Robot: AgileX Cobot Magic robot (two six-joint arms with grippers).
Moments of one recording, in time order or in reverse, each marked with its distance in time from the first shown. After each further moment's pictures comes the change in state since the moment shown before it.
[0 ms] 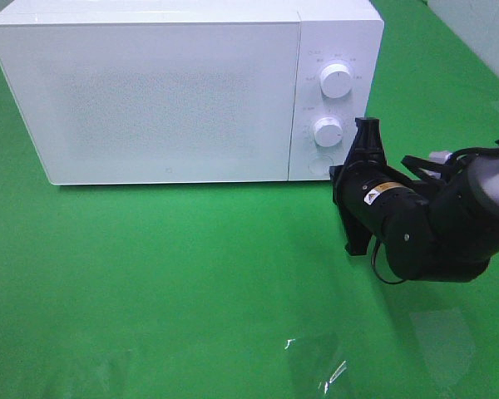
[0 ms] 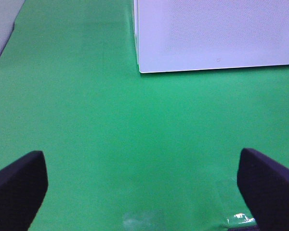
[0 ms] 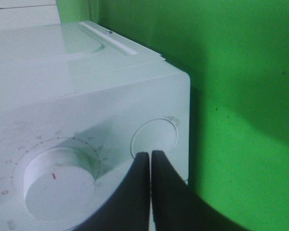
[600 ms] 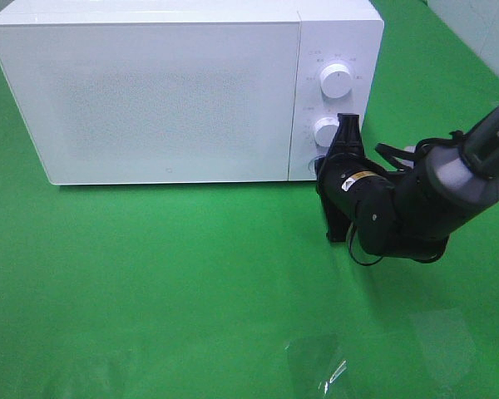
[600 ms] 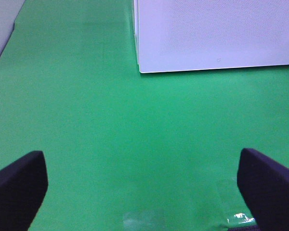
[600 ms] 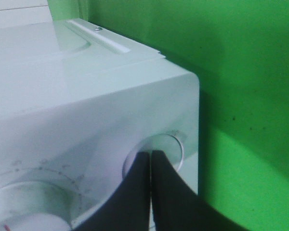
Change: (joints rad) left arm 0.000 0.000 0.000 0.000 0.000 0.000; right arm -0.025 0.112 -0.155 -0.008 0.052 0.003
